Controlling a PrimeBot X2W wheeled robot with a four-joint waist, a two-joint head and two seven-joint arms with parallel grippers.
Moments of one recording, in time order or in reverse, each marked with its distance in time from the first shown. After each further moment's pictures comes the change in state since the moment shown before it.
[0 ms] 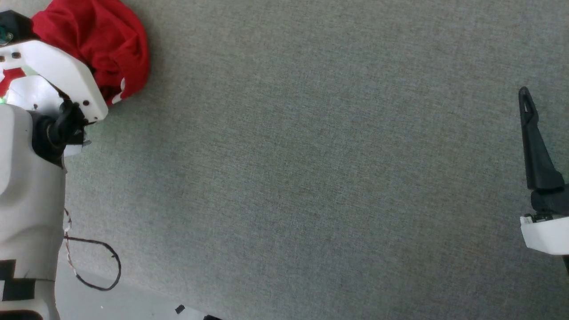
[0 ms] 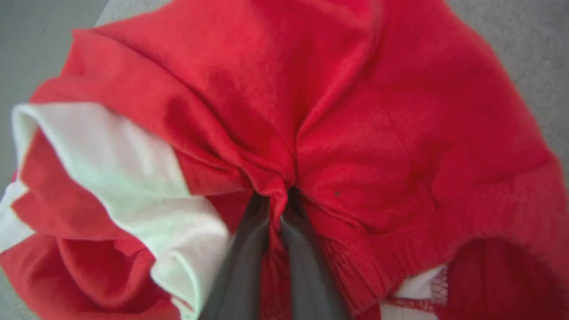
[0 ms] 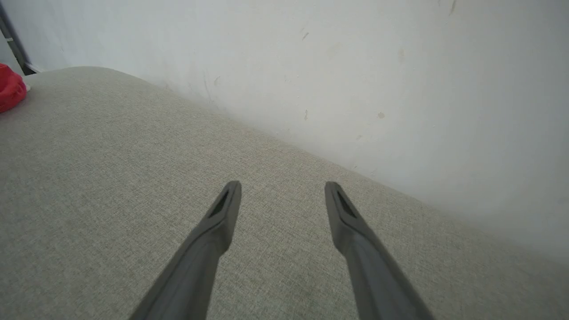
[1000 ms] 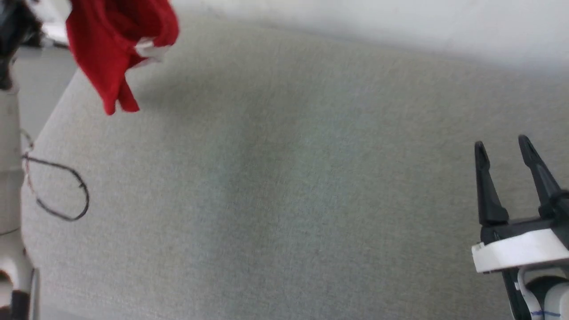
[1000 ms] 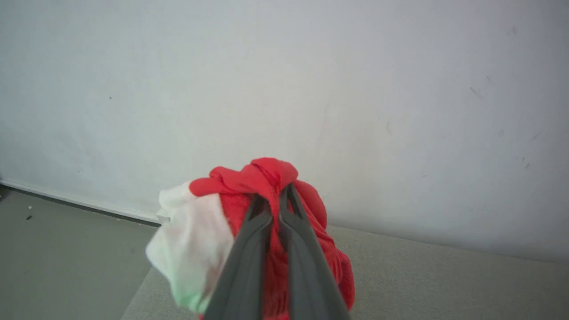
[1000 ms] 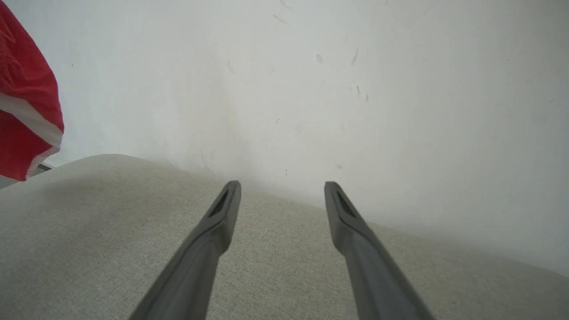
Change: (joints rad) left arm -0.214 0.050 -0.012 -0.208 -0.045 -0.072 0.030; right arm 0.092 0.195 -0.016 0.279 0.018 0.000 -0.192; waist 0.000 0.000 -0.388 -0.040
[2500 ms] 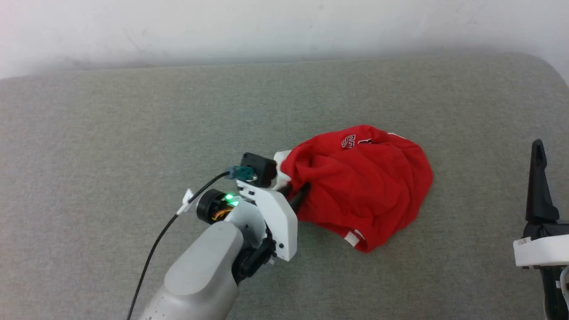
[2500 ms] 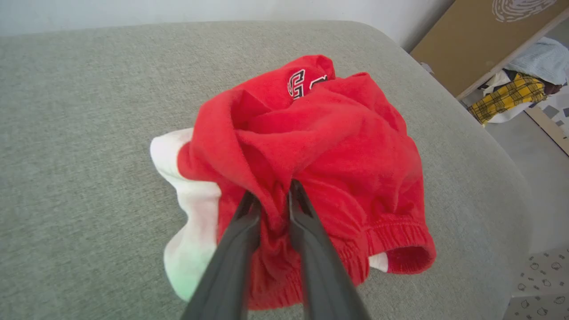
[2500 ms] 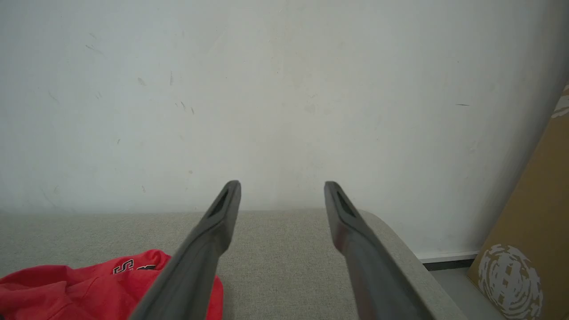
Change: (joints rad) left arm 0.500 -0.351 -0.510 0.170 -0.033 -0.104 -0.421; right arm 0.008 0.003 -0.166 0.034 0.082 0.000 -0.047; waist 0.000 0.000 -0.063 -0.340
